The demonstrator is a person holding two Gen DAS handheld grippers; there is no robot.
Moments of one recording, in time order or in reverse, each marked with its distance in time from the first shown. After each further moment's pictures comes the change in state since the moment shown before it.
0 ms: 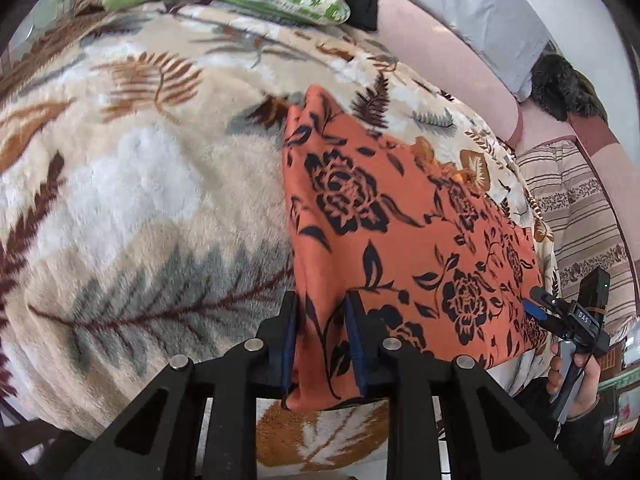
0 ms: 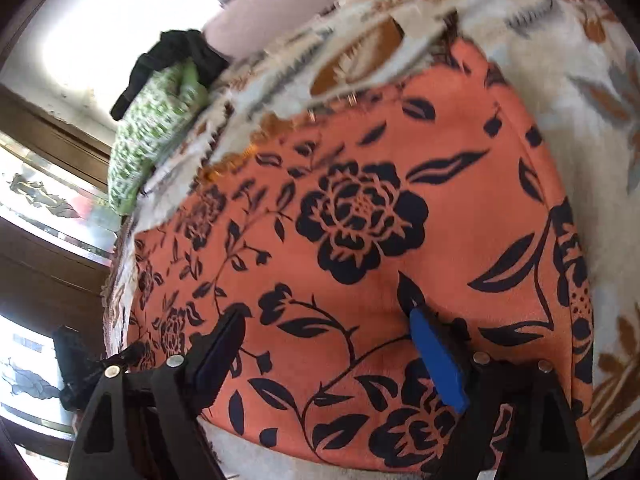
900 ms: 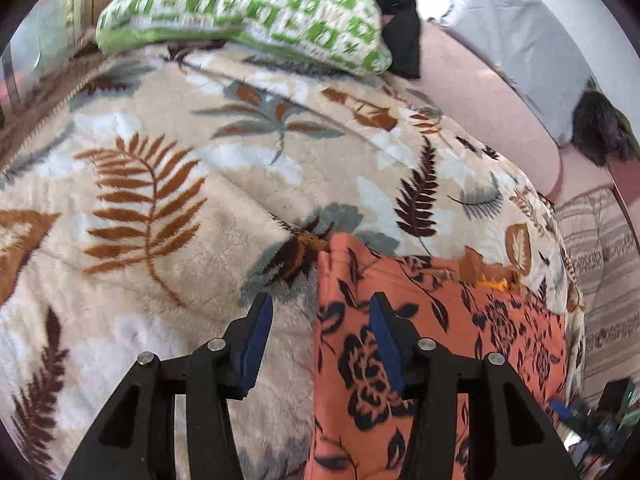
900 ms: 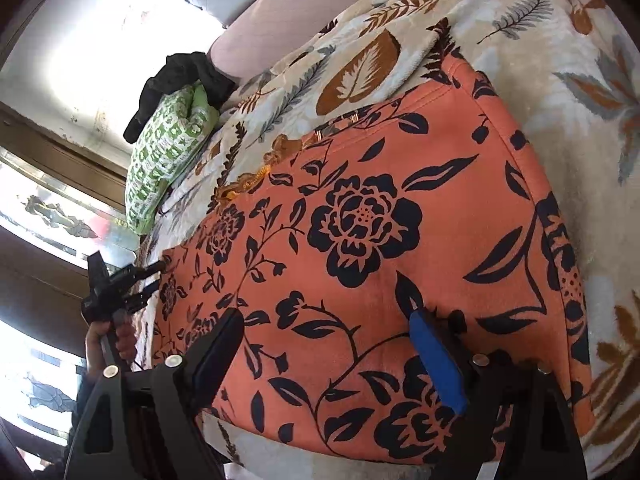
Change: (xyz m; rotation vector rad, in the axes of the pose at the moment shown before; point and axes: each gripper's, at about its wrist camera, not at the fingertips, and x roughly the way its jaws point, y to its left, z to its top) left arm 0.024 0.013 0.099 -0.016 -0.099 0.105; right arm -0.033 -0.016 -0.004 0.111 -0.067 0.116
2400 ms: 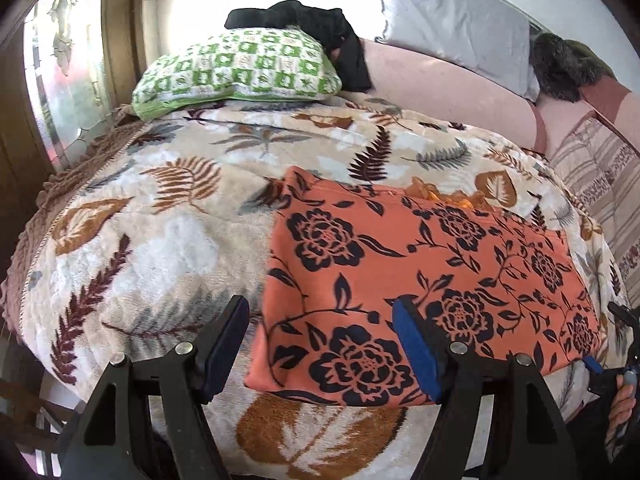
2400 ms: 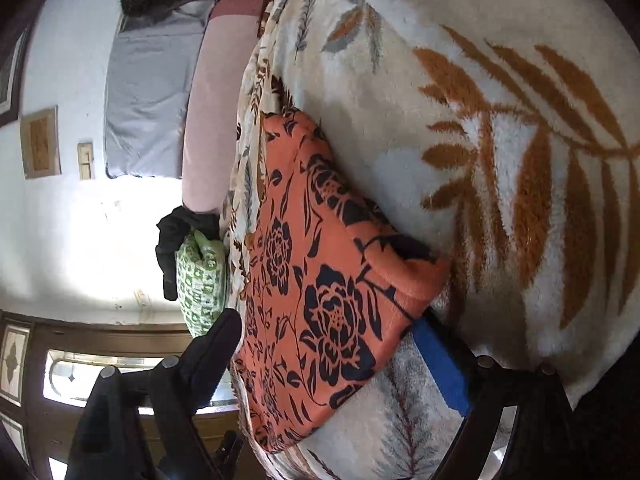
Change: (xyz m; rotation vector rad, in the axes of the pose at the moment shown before) left arm -0.086 -0.068 -0.135 0.137 -0.184 0.223; right arm -0.060 -0.104 -0.070 0.629 -0.219 0.206
